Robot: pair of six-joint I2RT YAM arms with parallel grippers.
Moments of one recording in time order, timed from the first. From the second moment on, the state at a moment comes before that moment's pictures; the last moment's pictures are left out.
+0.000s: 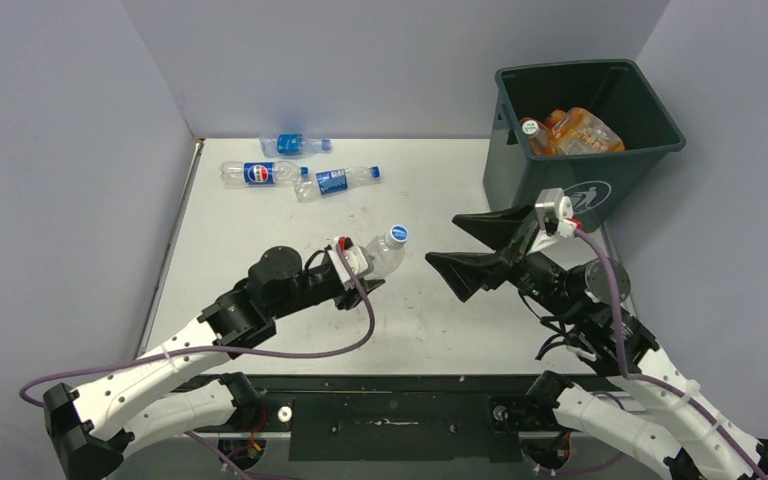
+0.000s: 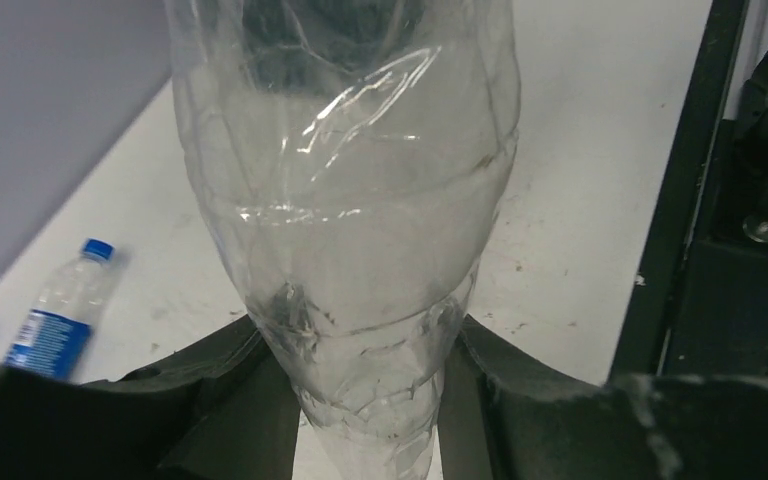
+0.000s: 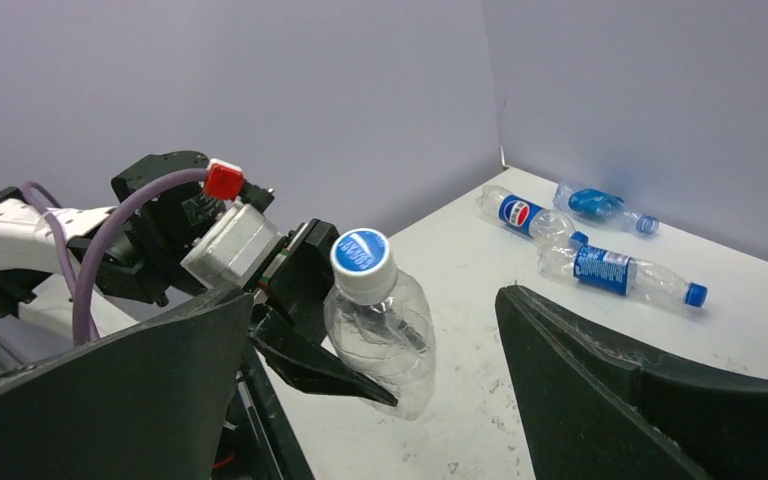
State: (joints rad) left arm -0.95 0.85 0.79 -0.09 0.11 0.27; right arm 0.79 0.64 0.94 -0.04 -0.19 0.32
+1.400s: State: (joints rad) left arm -0.90 0.69 0.58 0.18 -0.01 0.07; right arm 0.85 0.96 1.35 -0.01 0.33 0.07
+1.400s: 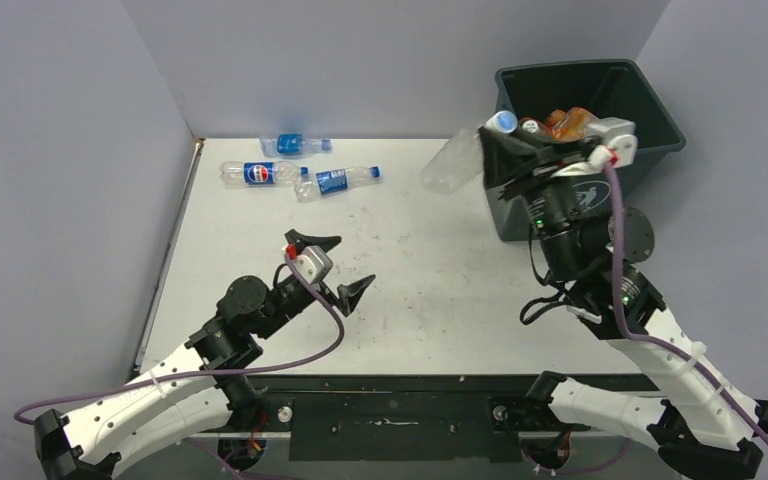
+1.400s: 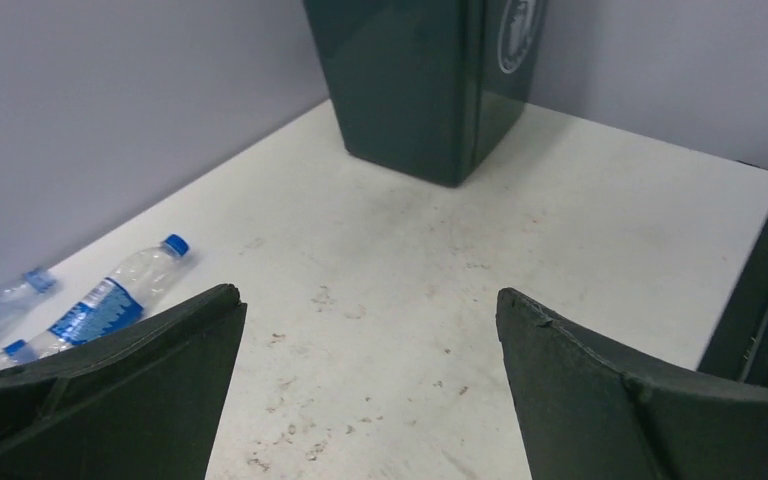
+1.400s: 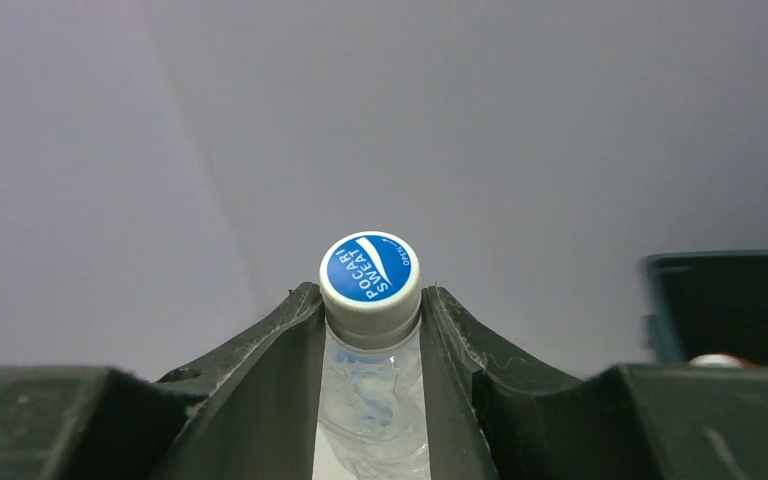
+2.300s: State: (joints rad) left arm -0.95 0.60 0.55 0.22 -0.26 0.24; right arm 0.14 1.55 1.60 0.55 1.06 -0.27
